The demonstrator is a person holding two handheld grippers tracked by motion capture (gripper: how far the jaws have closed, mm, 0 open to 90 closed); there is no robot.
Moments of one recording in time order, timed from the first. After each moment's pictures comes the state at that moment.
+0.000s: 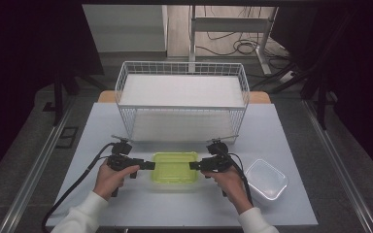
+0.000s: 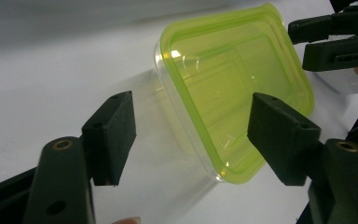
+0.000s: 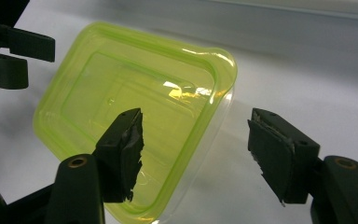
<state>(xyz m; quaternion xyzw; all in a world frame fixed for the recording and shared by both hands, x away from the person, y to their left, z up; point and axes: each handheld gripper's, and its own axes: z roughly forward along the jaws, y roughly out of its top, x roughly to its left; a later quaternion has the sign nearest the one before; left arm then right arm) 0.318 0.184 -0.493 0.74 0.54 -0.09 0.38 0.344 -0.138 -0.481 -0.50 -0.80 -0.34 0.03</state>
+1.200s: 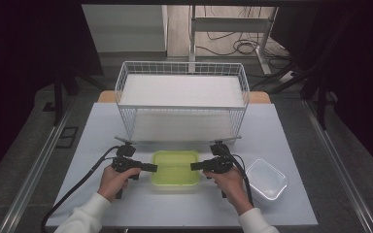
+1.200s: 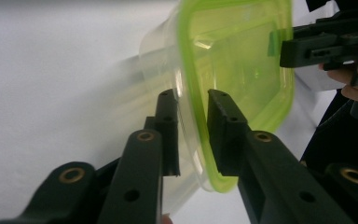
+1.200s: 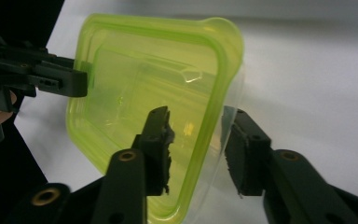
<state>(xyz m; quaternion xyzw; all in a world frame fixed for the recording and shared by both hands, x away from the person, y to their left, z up) 0.322 0.178 -0.508 0.73 0.54 -0.16 0.40 0.347 -0.146 -0.489 -0.52 -0.77 -0.36 0.11</state>
